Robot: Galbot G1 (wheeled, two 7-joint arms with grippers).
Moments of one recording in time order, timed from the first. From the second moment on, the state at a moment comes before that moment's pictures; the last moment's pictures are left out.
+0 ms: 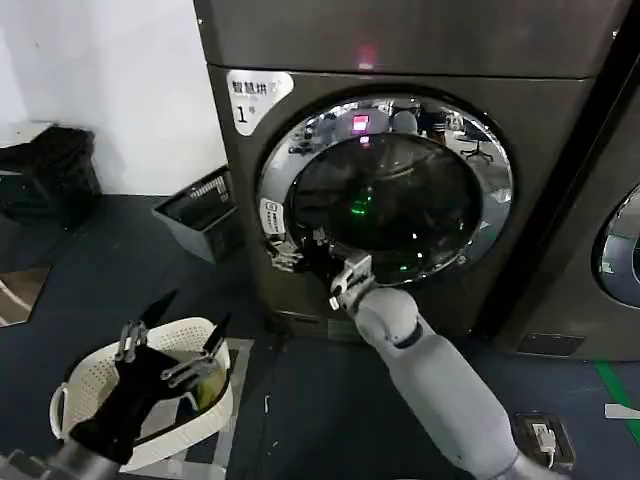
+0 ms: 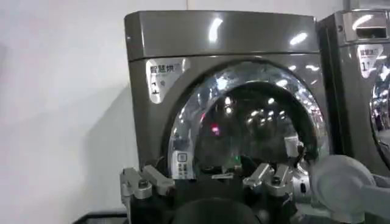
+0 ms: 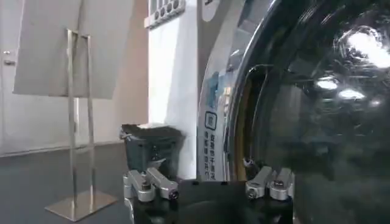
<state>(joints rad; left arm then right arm) 1.69 -1.46 -0.87 -2.55 -0.26 0.22 0.49 -0.53 1.35 -0.08 1.55 0.45 -0.21 -0.14</state>
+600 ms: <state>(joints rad) 1.70 -1.47 -0.87 -2.56 -0.28 0.22 0.45 -0.48 1.40 -0.10 1.46 0.45 -0.20 -0.15</state>
